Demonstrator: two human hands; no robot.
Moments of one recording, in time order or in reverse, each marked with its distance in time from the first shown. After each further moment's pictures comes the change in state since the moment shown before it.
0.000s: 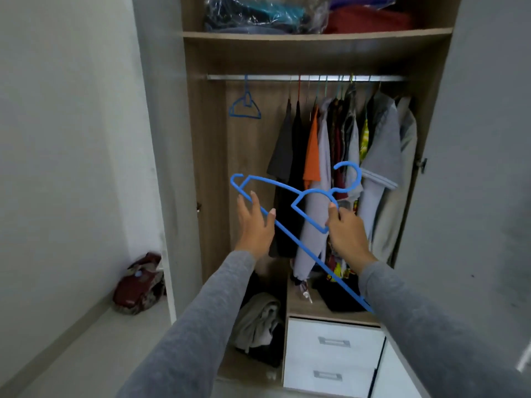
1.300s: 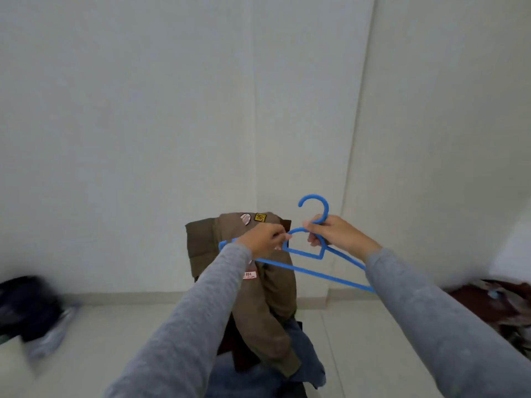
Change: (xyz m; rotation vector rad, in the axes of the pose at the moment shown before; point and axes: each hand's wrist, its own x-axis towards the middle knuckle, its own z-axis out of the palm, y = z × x) left_hand -0.384 -0.137 -0.586 0.791 0.338 -0.860; right_hand -0.371 -0.408 0.452 0.482 -1.761 -0.558
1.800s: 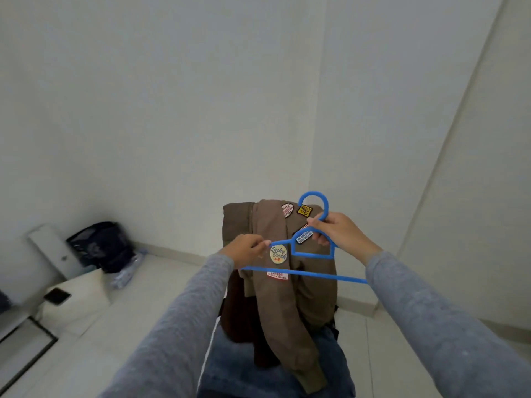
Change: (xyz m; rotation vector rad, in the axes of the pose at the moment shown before) left_hand 0.013 -0.126 0.018 -0.159 0.131 -0.530; right_hand 0.149 0.037 0.045 0.062 -0.182 -0.075
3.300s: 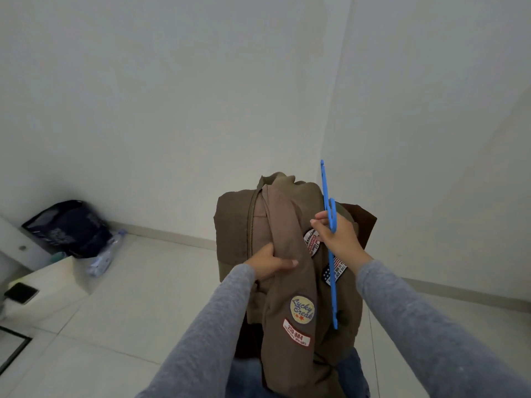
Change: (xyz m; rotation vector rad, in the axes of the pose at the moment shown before) left_hand 0.163 -0.087 0.053 -0.575 -0.289 -0.310; right_hand 0.164 0.079 0.073 0.038 0.246 0.106
